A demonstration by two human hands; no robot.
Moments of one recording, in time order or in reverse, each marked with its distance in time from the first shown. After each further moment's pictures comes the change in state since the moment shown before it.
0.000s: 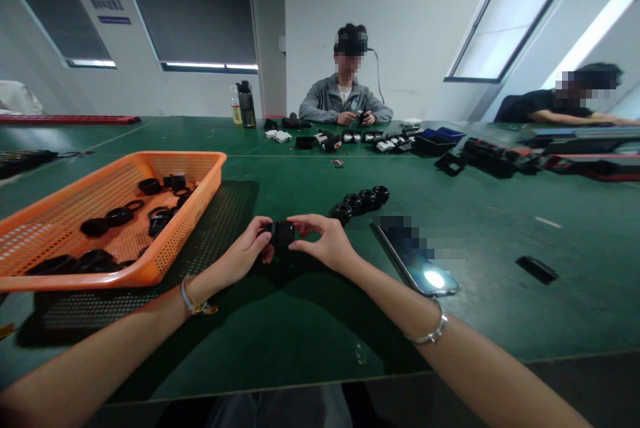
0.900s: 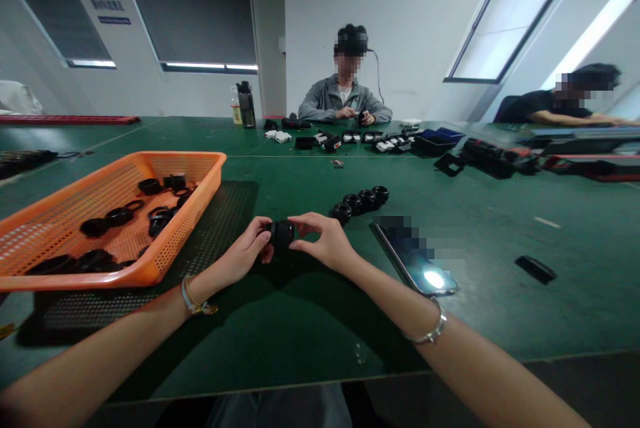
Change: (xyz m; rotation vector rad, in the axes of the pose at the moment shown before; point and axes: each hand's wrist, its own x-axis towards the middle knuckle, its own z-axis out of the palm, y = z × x) left_hand 0.000 0.000 0.001 0.006 0.004 0.008; right_hand 0.001 0.001 -0.001 0.030 -0.032 -0.011
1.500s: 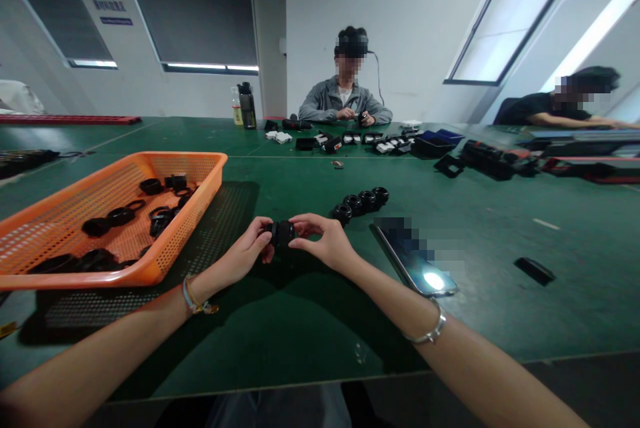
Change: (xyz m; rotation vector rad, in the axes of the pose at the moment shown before) left_hand 0.000 -0.001 -0.001 0.009 -0.006 0.011; right_hand 0.000 -0.003 0.002 0.067 0.025 0.102
